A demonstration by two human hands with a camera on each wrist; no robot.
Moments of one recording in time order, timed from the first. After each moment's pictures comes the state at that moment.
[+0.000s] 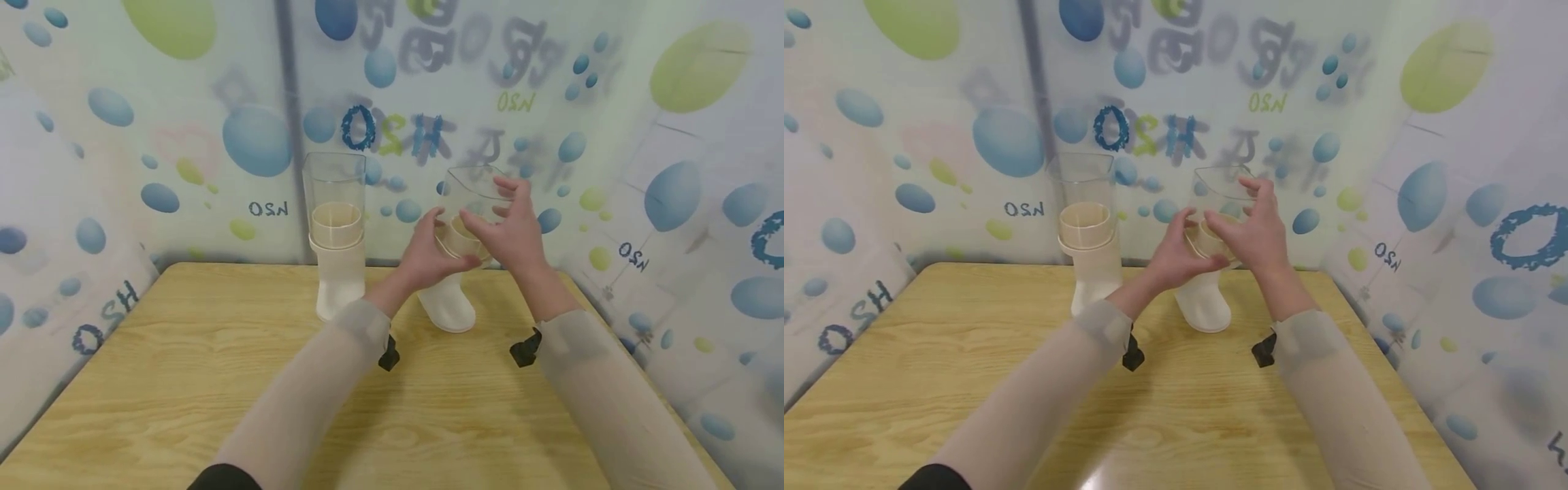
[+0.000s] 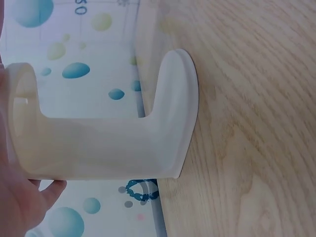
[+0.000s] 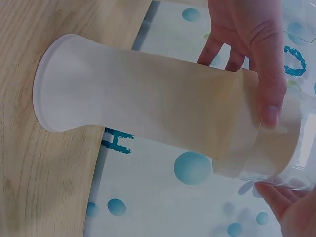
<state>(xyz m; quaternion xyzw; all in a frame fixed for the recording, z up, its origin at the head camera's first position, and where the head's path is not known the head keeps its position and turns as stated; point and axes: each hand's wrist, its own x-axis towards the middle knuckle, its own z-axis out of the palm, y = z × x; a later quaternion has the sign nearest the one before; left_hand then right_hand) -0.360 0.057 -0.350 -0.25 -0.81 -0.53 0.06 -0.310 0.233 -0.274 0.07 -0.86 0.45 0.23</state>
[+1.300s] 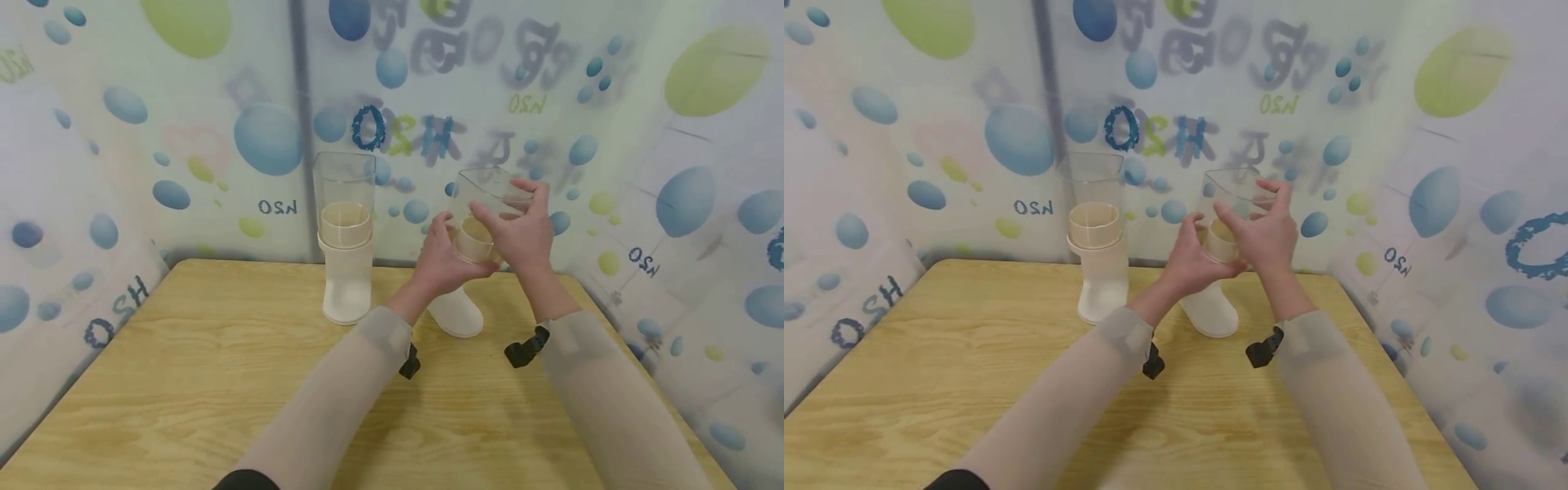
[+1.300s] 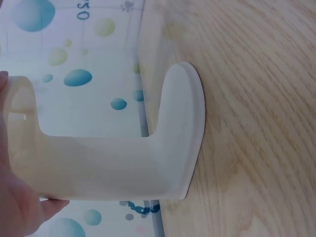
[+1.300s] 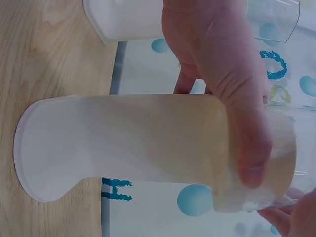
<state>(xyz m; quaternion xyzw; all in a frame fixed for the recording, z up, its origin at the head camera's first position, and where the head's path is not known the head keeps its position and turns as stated) -0.347 0.074 -0.354 -0.20 -0.82 -0.52 0.10 -0.310 0.221 -0.274 0.01 -0.83 0.49 0.28</state>
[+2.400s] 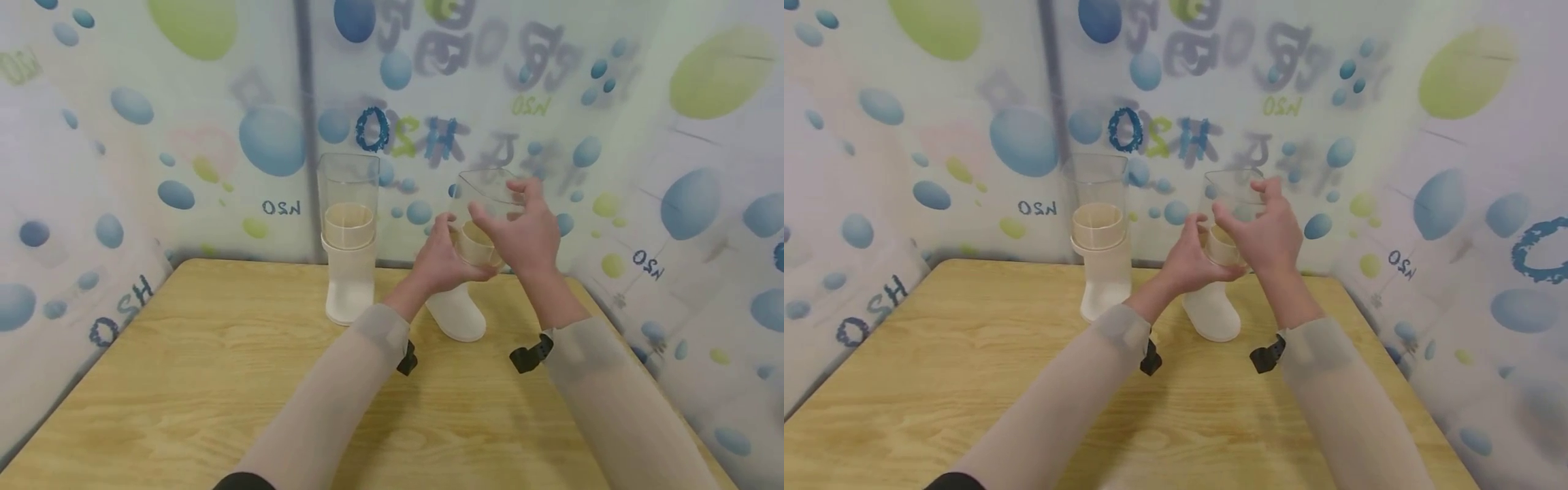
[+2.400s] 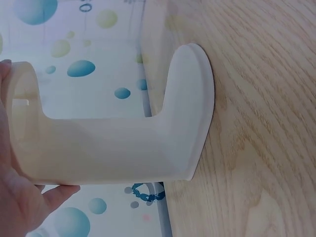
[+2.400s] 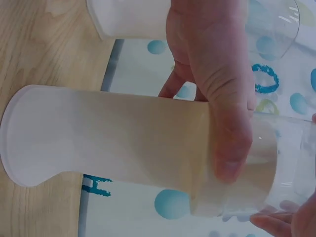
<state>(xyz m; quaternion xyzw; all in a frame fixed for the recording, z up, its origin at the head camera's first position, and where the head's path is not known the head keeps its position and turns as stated) -0.349 0.064 -0.344 -0.21 -0.83 -0.51 0.06 -0.298 0.214 -0.257 0.01 -0.88 0.38 0.28</state>
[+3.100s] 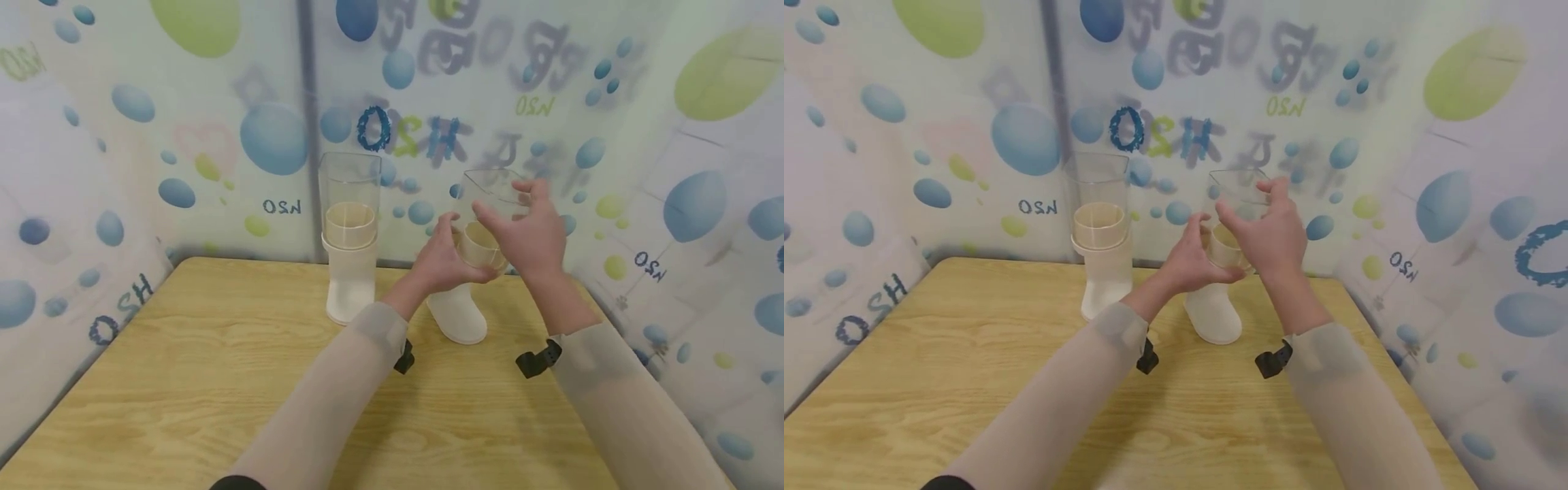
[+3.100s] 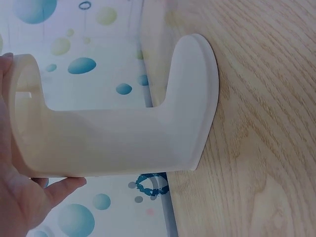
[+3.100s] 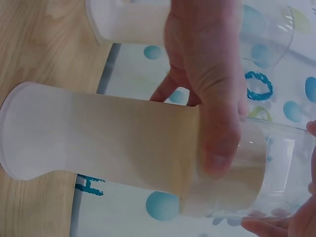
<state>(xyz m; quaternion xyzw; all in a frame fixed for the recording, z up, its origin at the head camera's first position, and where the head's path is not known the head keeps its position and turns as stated) -0.348 0.060 -0.339 -0.22 -0.84 -0.49 0.05 -0.288 0.213 -0.251 0.01 -0.89 0.37 0.27</state>
